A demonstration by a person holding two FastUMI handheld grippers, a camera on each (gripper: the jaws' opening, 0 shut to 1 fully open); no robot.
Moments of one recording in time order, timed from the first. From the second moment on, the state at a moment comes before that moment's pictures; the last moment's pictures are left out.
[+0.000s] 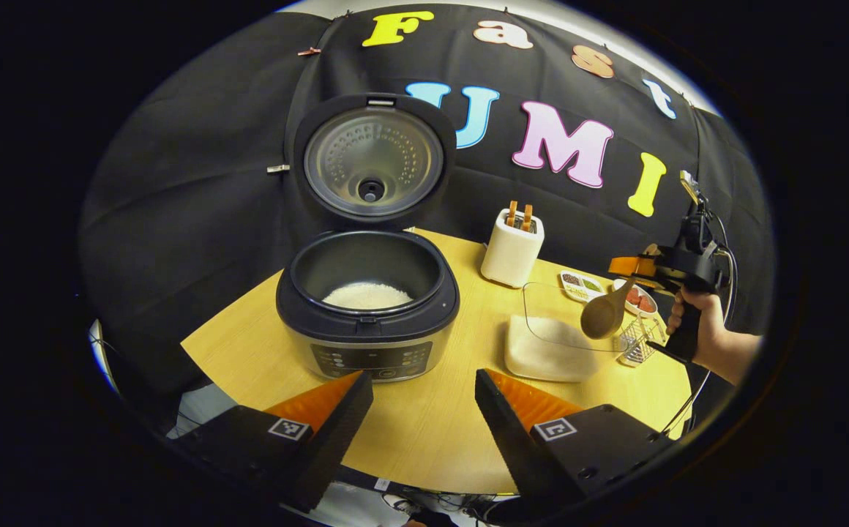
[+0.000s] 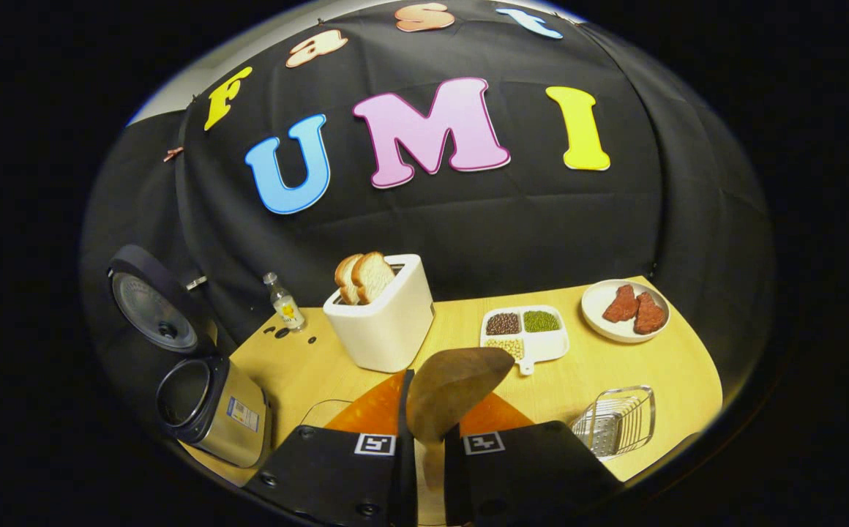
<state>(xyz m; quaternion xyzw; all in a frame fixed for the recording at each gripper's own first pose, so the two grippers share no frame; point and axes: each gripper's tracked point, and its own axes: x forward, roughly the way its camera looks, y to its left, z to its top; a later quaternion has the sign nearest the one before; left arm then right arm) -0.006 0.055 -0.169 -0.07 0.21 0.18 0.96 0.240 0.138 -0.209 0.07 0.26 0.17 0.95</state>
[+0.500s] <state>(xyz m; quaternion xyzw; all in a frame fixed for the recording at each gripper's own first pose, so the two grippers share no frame) 0.009 0.055 -0.196 -0.09 0.22 0.16 0.96 0.229 0.154 -0.262 0.06 0.30 0.16 0.94</state>
